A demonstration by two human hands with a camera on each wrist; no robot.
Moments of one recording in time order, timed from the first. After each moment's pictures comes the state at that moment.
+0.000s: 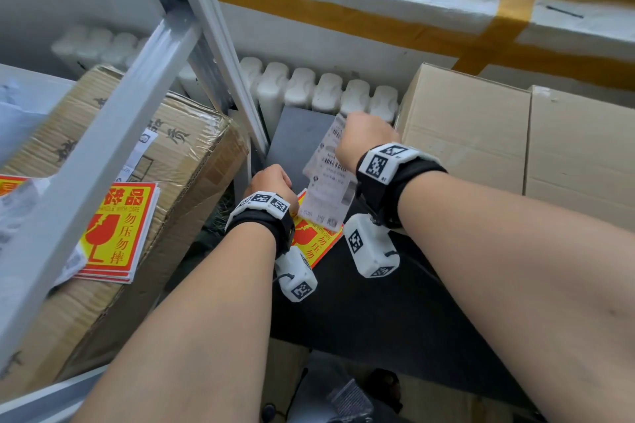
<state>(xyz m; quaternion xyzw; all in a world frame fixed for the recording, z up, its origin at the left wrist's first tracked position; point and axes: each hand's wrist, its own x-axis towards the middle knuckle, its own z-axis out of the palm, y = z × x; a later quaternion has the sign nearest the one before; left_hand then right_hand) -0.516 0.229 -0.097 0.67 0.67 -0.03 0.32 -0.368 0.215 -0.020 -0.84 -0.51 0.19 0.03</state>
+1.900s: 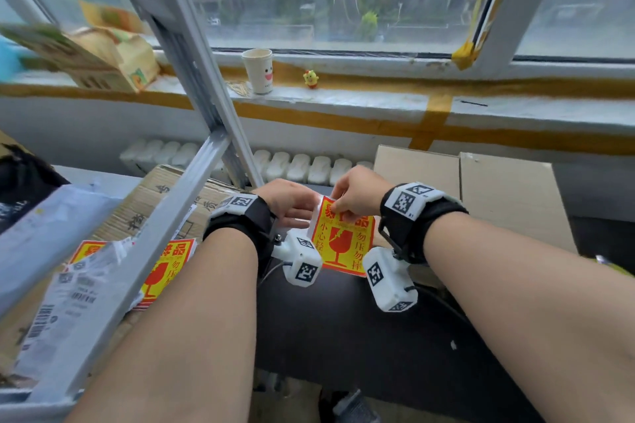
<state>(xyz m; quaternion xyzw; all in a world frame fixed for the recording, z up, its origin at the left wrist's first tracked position) -0.495 0.209 0.059 0.54 0.53 0.09 0.65 -0.343 0.153 0.064 -0.73 -0.53 0.39 0.17</state>
